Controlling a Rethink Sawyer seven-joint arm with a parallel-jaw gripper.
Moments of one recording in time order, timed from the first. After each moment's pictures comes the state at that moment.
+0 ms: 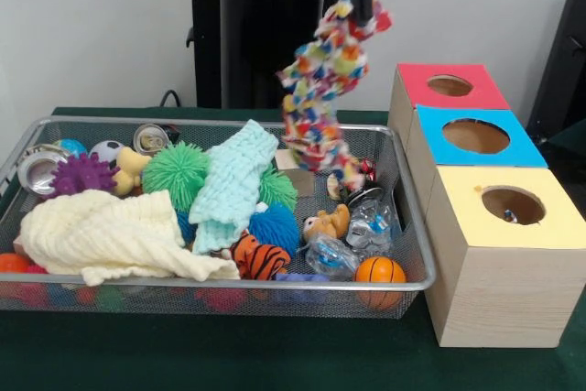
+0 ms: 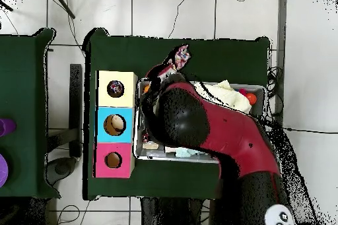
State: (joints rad) arm -0.39 -1.02 0.20 1.76 0.15 0.44 2.31
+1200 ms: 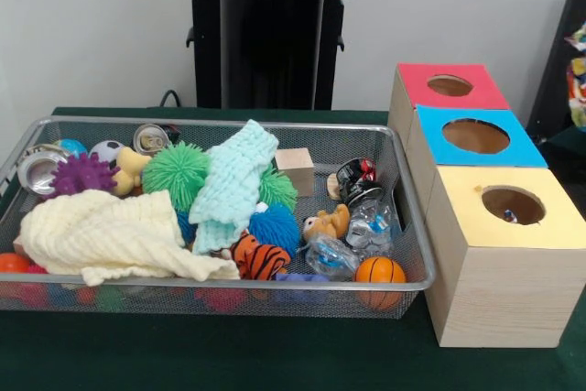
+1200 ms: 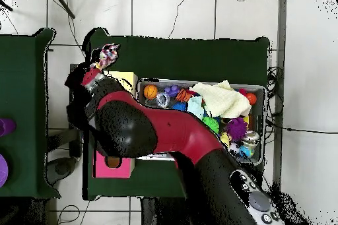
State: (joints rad) arm -0.64 -1.04 0.86 2.05 0.27 0.17 2.31
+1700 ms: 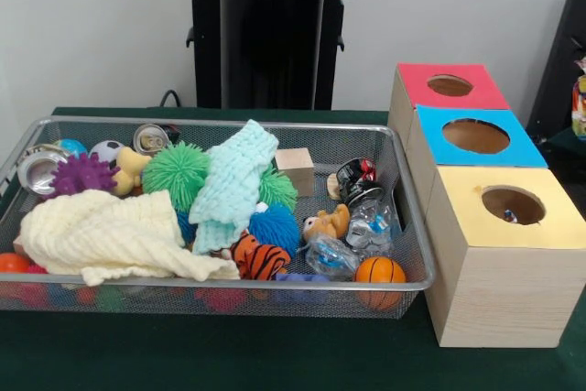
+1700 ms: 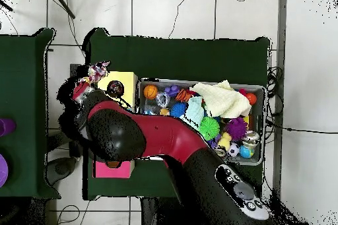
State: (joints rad) arm -0.60 -1.00 0.87 2.09 0.27 0.17 2.31
